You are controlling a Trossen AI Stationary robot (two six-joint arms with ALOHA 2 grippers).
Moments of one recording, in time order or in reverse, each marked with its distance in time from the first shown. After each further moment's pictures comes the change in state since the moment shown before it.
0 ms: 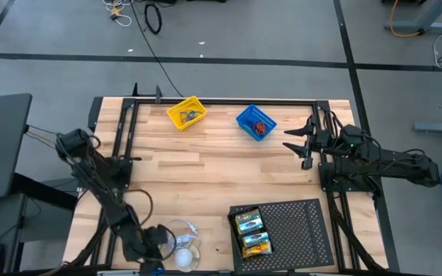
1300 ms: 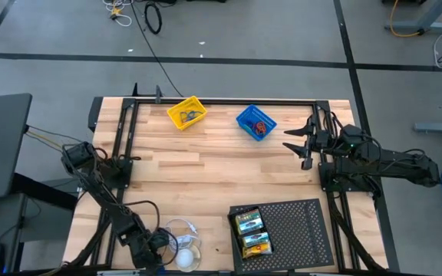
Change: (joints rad) left arm -0.003 0.205 0.046 -0.086 0.122 -0.219; right arm 0.000 0.000 0.000 0.000 -0.001 -0.012
